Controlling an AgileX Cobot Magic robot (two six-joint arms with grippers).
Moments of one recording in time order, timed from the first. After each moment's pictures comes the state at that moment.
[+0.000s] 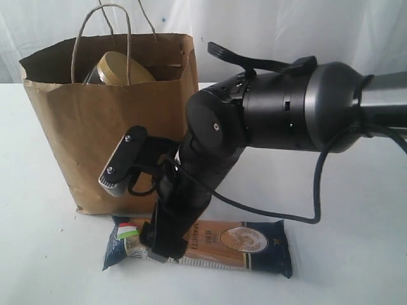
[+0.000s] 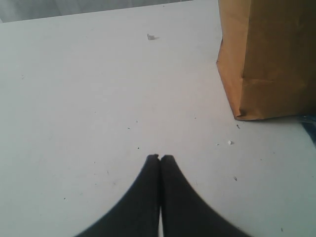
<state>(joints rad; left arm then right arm) -0.03 0.00 0.03 -0.10 0.39 0.18 0.87 1.77 -1.24 0.12 0.70 -0.54</state>
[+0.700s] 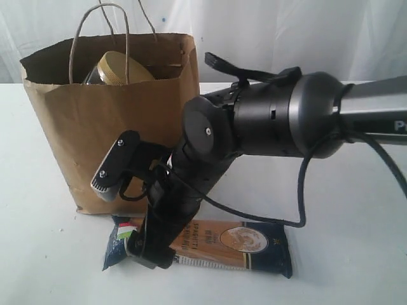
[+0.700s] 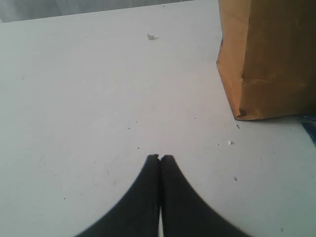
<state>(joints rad) -0.03 0.00 0.03 -0.10 0.39 0.18 0.87 1.82 -1.24 0.23 0.65 -0.63</state>
